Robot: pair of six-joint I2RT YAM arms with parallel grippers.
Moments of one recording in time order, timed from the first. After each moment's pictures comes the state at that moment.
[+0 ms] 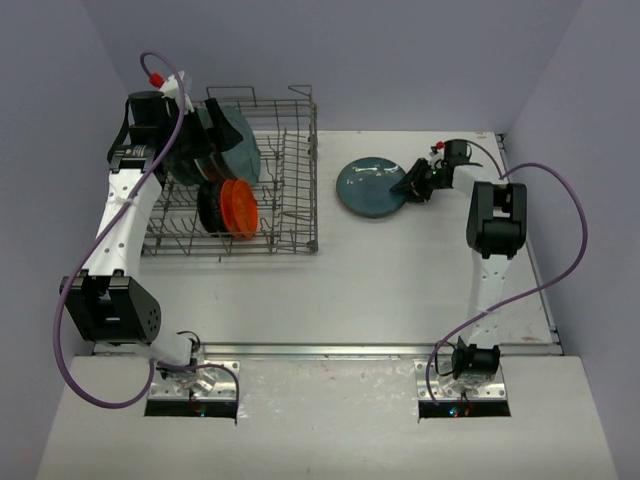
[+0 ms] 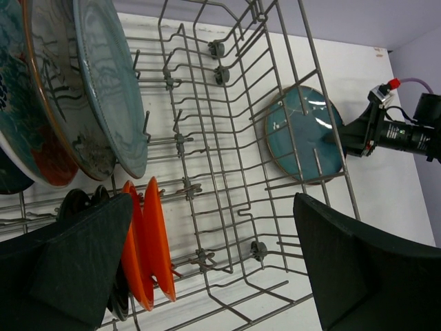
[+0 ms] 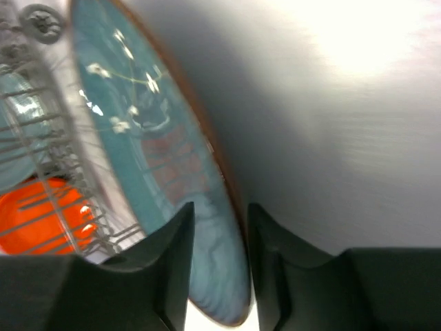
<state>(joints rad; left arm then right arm) 0.07 1.51 1.56 -0.52 0.41 -0.31 -0.08 2.38 1.70 -0.29 -0.72 0.58</state>
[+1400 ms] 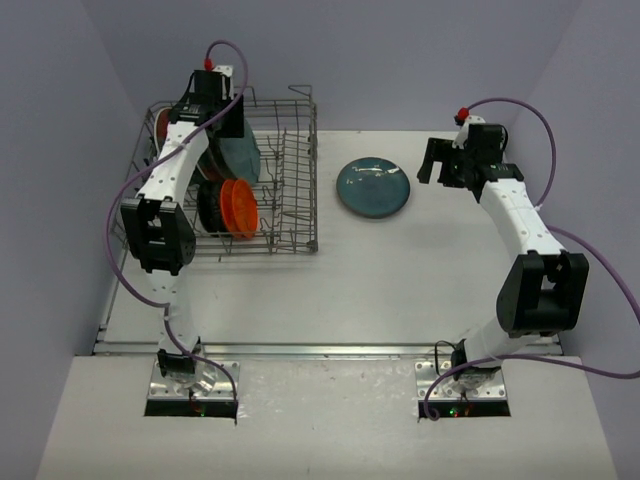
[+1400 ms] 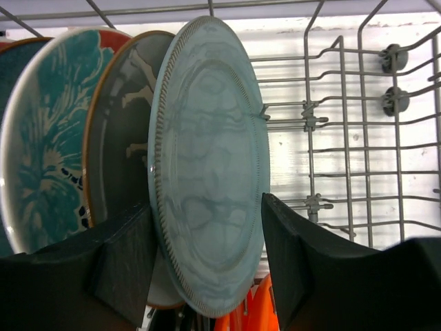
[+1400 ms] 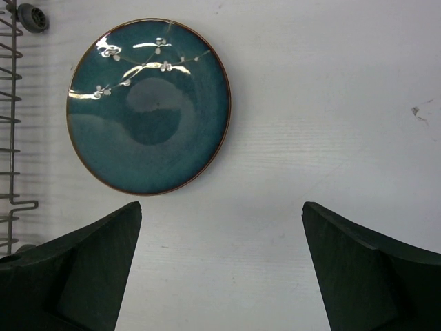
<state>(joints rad) -0.05 2.10 2.13 -0.70 -0.08 -0.04 -0.01 1.59 1.31 -0.39 -0.11 0.12</state>
